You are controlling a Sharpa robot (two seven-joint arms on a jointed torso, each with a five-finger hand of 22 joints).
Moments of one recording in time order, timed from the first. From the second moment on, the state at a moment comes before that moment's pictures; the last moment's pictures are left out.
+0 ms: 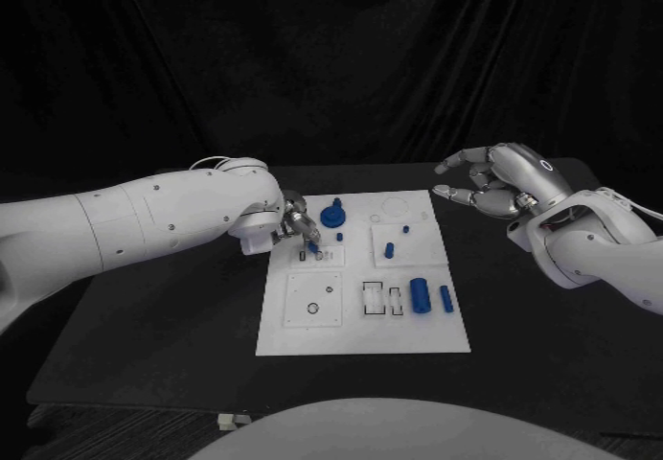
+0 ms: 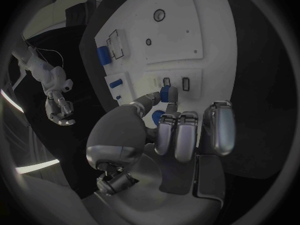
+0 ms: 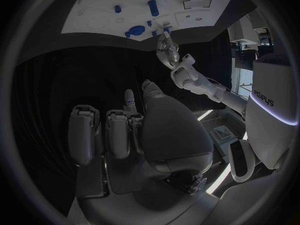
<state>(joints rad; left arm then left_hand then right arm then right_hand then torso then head) 1.33 -0.59 -0.21 1.27 -0.86 0.17 -0.59 1.03 0.04 0.47 -0.03 0.37 0.93 0.07 0.33 0.88 1.47 0.00 1.57 1.31 1.47 -0.04 1.57 1.31 0.06 1.38 0.07 1.41 1.31 1.28 -0.98 -0.21 1.58 -1.34 -0.74 0.19 1.38 -0.02 0.00 0.27 0.33 0.79 0.08 0.35 0.22 1.47 -0.02 1.57 1.31 1.47 -0.09 1.50 1.31 0.05 1.47 0.02 1.44 1.31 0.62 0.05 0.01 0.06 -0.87</state>
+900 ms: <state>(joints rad) 1.31 -0.59 -0.21 1.27 -0.86 0.14 -0.59 1.02 0.04 0.48 -0.03 0.37 0.93 0.07 0.33 0.88 1.47 0.00 1.57 1.31 1.47 -0.04 1.57 1.31 0.06 1.38 0.07 1.40 1.31 1.28 -0.97 -0.21 1.57 -1.34 -0.74 0.19 1.38 -0.02 0.00 0.27 0.33 0.79 0.08 0.35 0.22 1.47 -0.02 1.57 1.31 1.47 -0.09 1.50 1.31 0.05 1.47 0.02 1.44 1.31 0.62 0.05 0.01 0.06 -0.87</state>
